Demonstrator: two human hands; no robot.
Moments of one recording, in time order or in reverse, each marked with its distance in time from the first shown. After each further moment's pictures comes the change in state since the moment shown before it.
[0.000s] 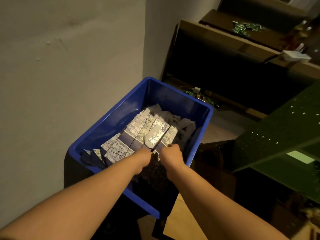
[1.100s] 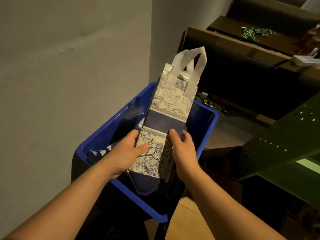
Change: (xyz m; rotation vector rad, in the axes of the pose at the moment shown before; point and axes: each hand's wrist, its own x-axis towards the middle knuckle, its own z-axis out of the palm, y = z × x) left_hand -0.082 -0.008 -0.059 -0.267 0.042 0.535; right_hand -0.046 -0.023 -0.037 0.428 -0.103 -0.416
